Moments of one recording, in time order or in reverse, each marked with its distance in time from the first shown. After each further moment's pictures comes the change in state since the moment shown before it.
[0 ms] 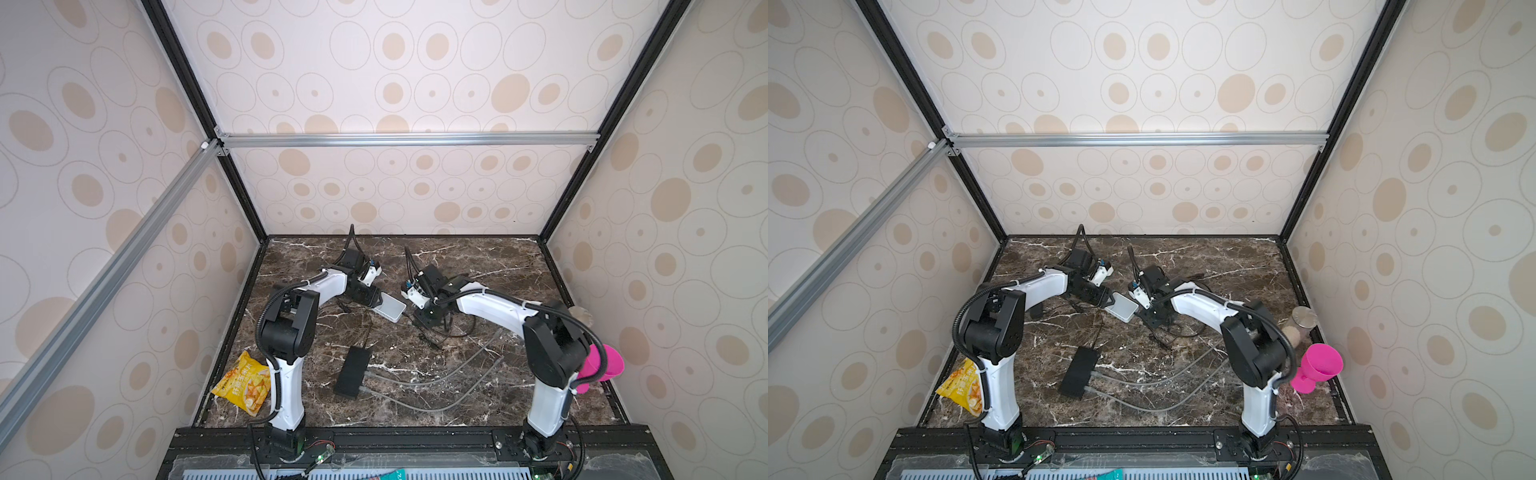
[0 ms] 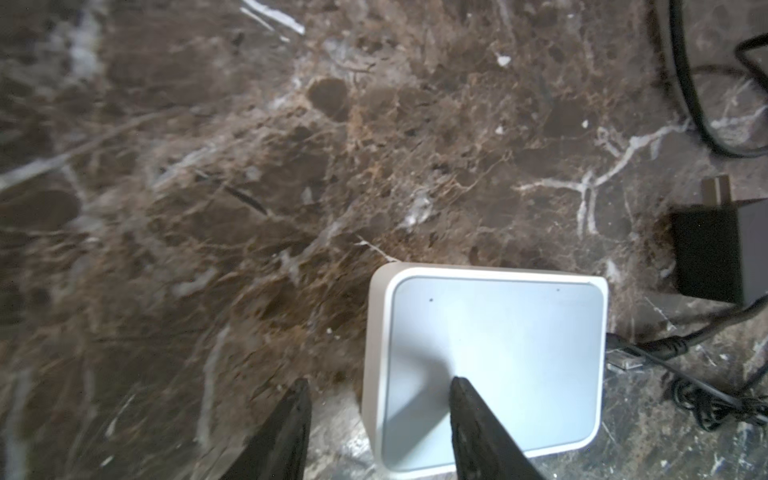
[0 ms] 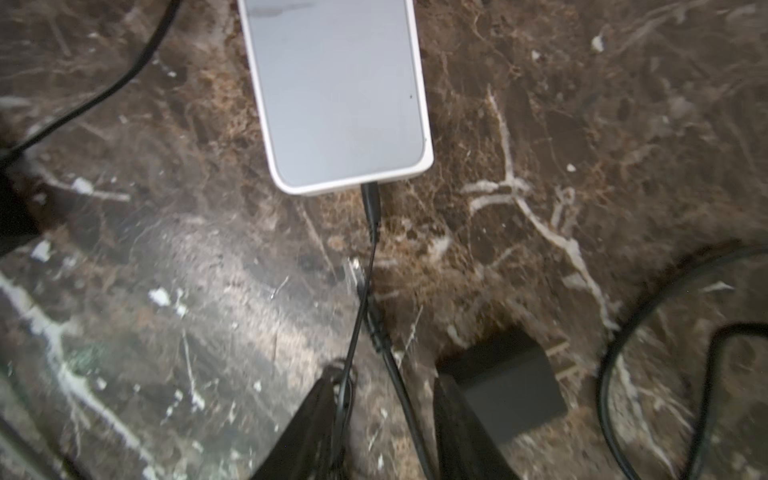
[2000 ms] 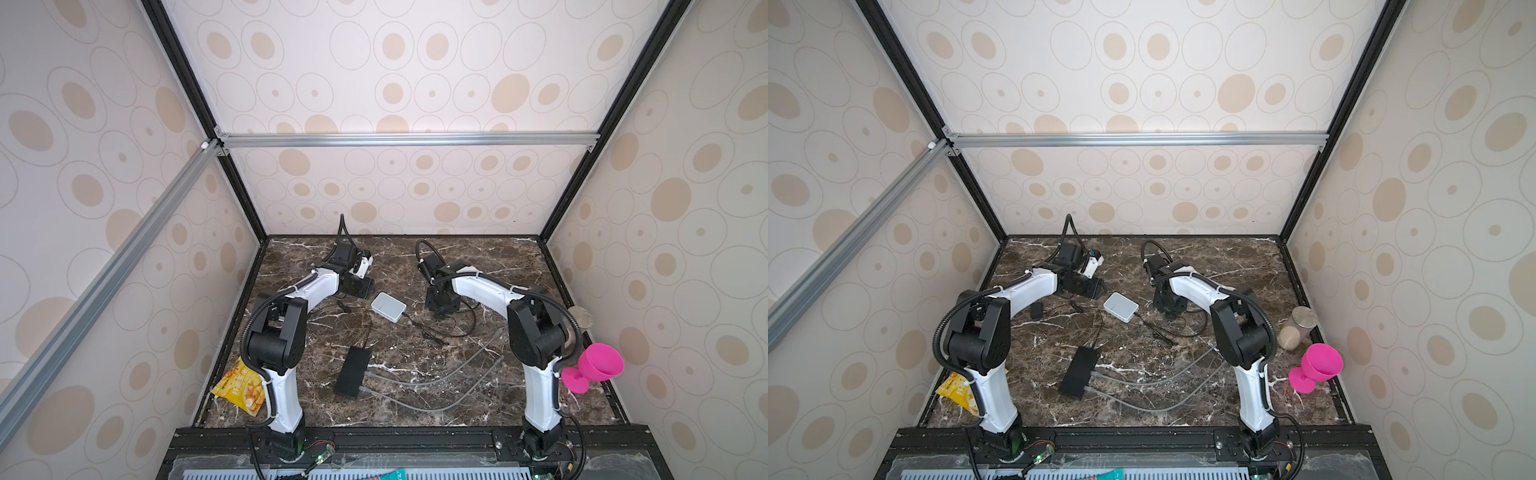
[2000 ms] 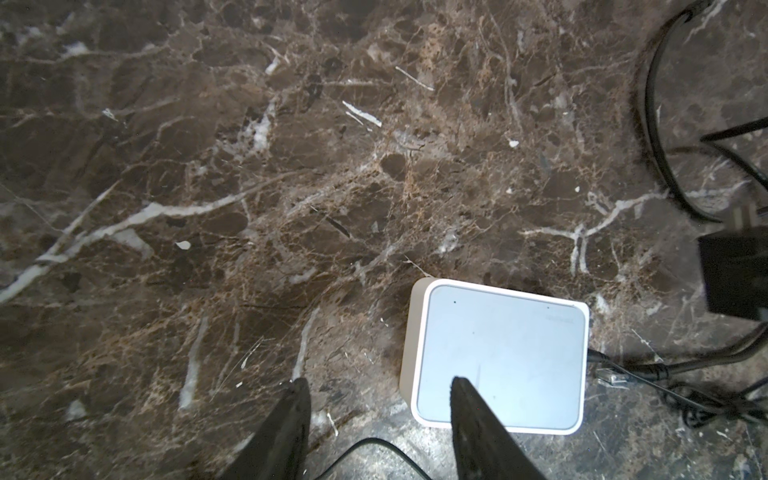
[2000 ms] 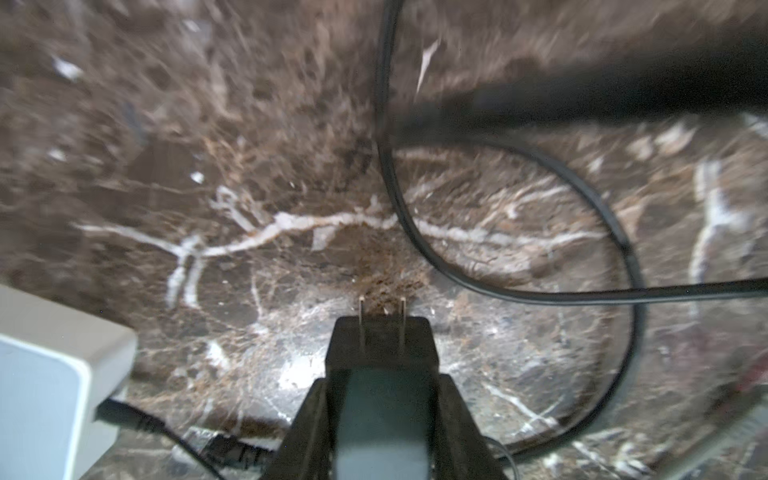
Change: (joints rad) left arm 0.020 -0.108 -0.034 0.045 -0.071 -0.046; right arm -0.086 0.208 0.296 -0.264 0.240 0.872
